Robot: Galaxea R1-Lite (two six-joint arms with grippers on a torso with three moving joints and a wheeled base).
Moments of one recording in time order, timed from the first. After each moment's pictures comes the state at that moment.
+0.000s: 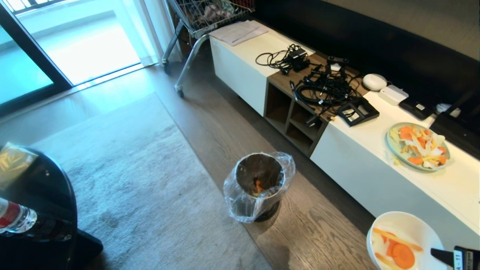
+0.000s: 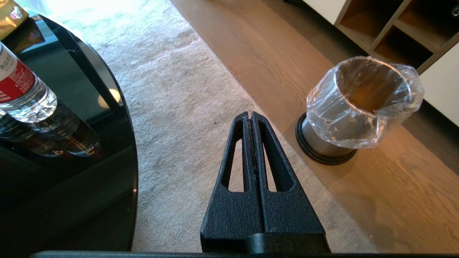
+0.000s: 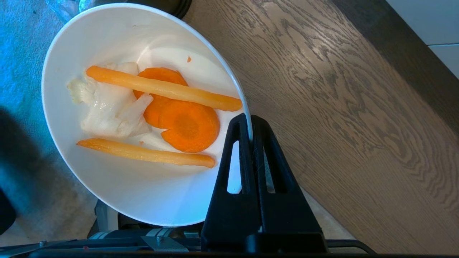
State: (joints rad) left arm 0.00 0.00 0.00 -0.01 0.01 -0.08; right arm 0.42 0.98 -0.43 0.20 -0.24 0.51
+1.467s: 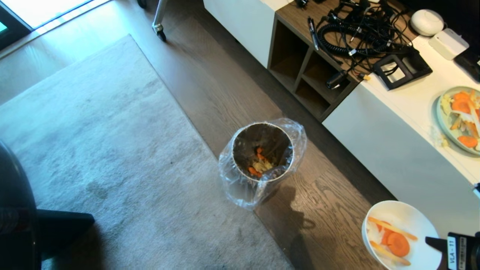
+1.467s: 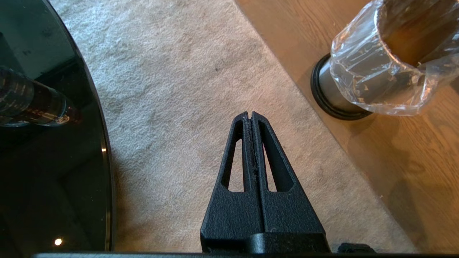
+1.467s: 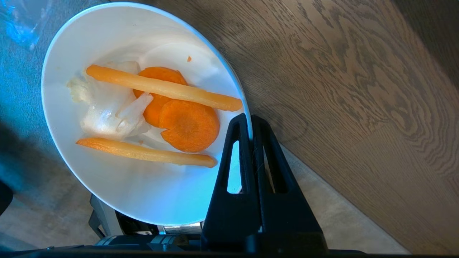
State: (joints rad) left arm 0.00 0.00 0.00 -0.01 0.01 -0.08; right arm 0.42 1.02 -0.49 0.20 -0.24 0.50
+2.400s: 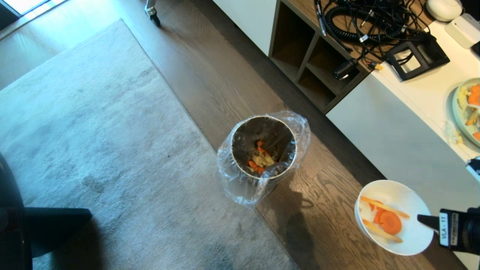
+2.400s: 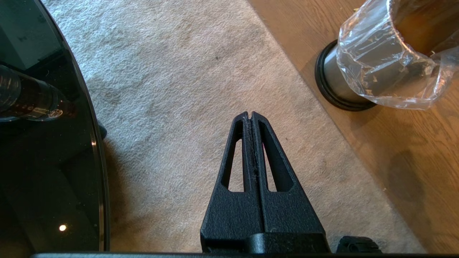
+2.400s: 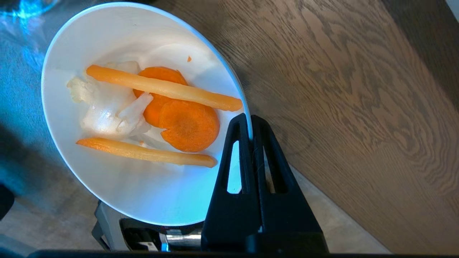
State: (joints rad) left arm 0.00 0.00 0.00 -0.01 0.01 -0.08; right arm 0.42 1.09 -0.61 0.19 -0.24 0.45
